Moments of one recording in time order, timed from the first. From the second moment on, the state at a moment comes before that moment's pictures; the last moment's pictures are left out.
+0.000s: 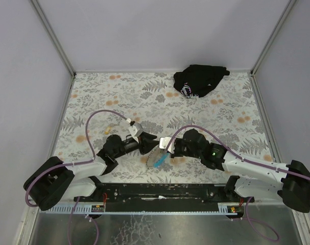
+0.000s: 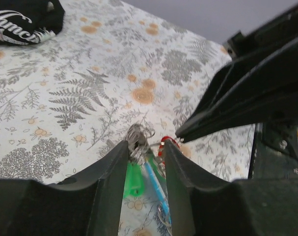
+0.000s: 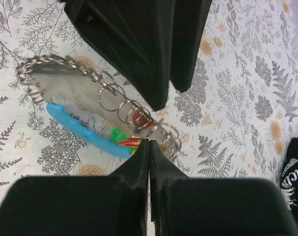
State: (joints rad) left arm -0.70 1.20 0.21 1.03 0.36 -0.26; right arm 1.00 1.09 0.60 -0.01 -0.12 -0.58
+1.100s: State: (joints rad) left arm -0.61 1.33 0.52 0.49 0.91 0.33; right arm 1.00 1.07 0.67 -0.16 -0.14 -0.65
